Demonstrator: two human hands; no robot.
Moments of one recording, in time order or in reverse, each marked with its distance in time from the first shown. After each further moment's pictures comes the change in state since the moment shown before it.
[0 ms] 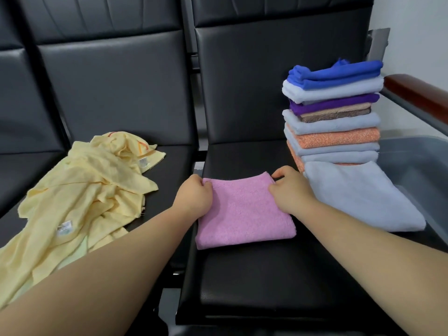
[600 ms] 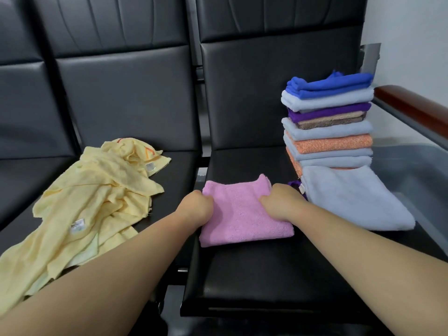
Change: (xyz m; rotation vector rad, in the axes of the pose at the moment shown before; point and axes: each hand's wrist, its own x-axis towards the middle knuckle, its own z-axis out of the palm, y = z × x) left_hand -0.024 0.000 -0.008 -0.014 -0.184 -0.221; right_hand -0.024 -0.021 0.000 -0.396 -0.250 0.042
